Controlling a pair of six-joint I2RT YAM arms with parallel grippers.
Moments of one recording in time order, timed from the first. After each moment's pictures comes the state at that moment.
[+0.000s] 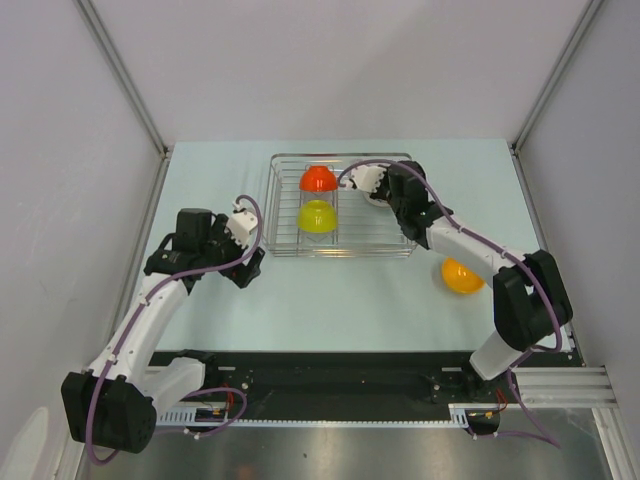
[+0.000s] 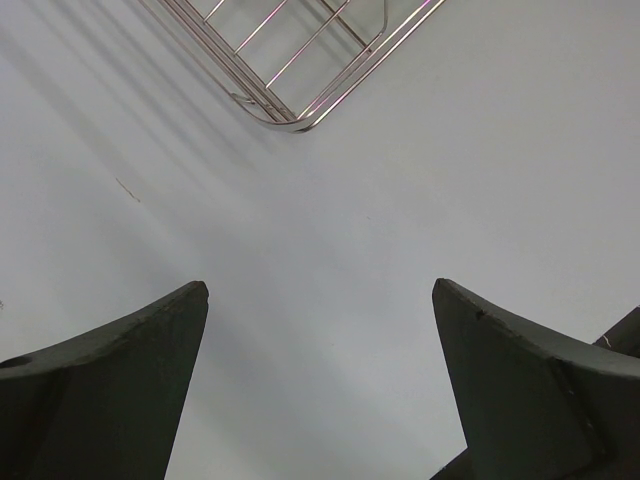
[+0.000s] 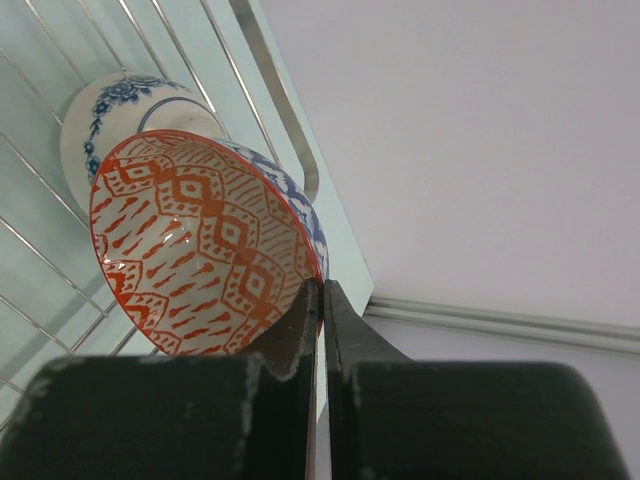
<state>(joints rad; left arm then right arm) -0.16 1.01 0.83 -0.64 0.37 0.48 0.51 1.61 1.16 0.11 0.31 -1.03</state>
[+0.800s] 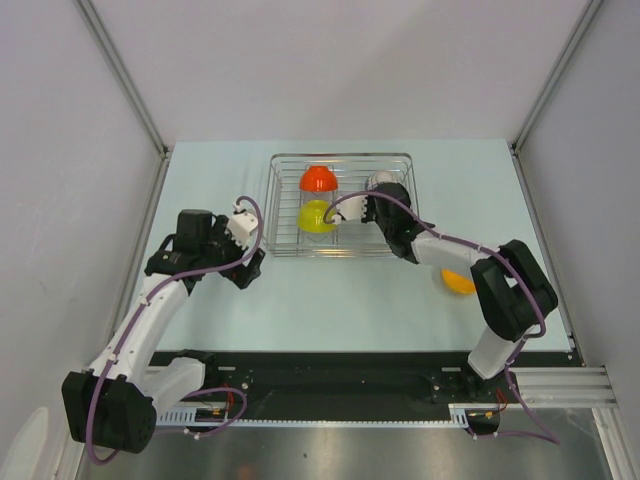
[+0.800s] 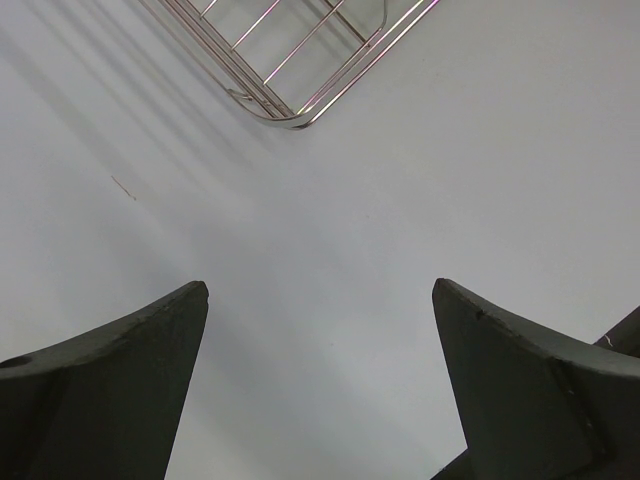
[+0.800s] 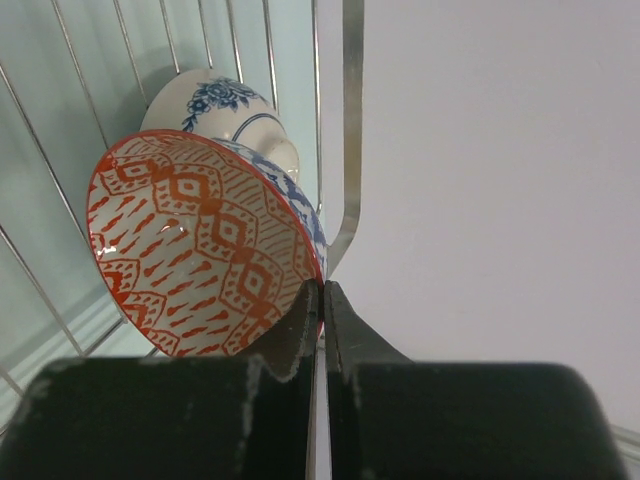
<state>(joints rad) -0.16 1.01 0.82 -0.64 0.37 0.48 0.57 1.70 1.02 0.29 0.31 -1.30</state>
